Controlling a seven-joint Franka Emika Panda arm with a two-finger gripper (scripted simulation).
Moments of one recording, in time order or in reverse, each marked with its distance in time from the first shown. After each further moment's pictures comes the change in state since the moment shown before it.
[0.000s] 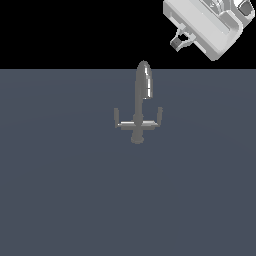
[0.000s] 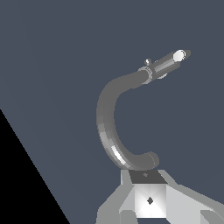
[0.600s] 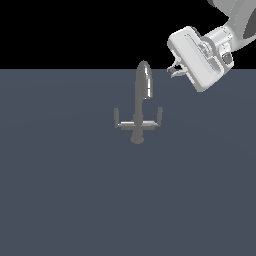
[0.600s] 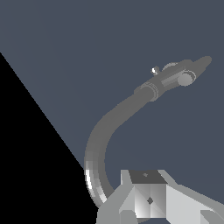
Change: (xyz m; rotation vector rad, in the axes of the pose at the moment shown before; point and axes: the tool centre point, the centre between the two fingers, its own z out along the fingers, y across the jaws) arm 0.069 0.033 0.029 0.217 -0.105 0.090
